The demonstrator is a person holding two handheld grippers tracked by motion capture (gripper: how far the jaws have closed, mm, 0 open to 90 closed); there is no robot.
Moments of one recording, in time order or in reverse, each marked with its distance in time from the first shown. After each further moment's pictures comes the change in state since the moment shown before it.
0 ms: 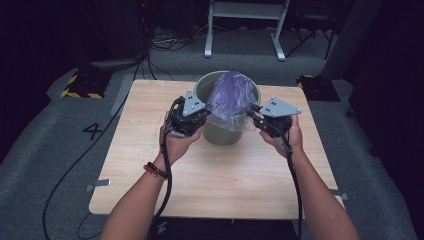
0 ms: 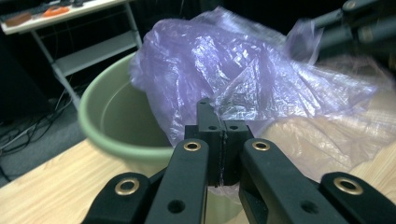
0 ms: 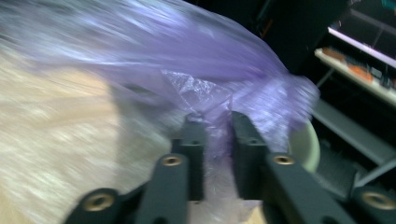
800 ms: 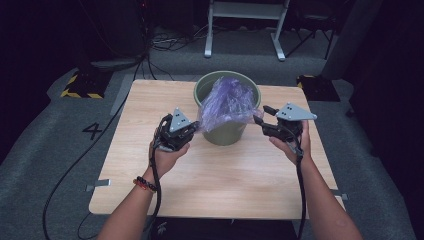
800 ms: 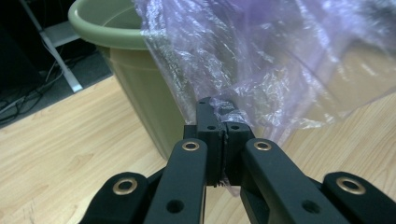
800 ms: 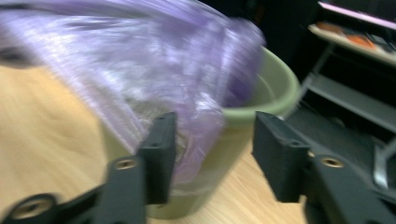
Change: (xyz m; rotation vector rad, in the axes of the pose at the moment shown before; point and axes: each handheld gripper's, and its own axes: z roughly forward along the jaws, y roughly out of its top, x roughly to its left) left arm 0.006 -0.061 0.001 0.064 -0.022 -0.023; right arm -0.016 -0.041 -0.011 -0.021 0.014 0.113
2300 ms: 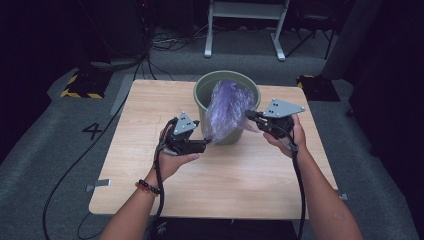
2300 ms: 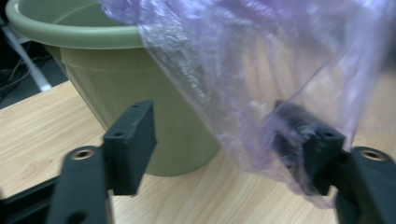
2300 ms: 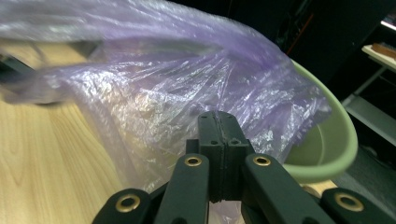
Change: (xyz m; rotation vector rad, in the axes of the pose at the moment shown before) left arm -0.015 0.000 0.006 0.003 -0.087 -0.033; right arm 0.015 0.033 0.009 0.032 0.153 -0.127
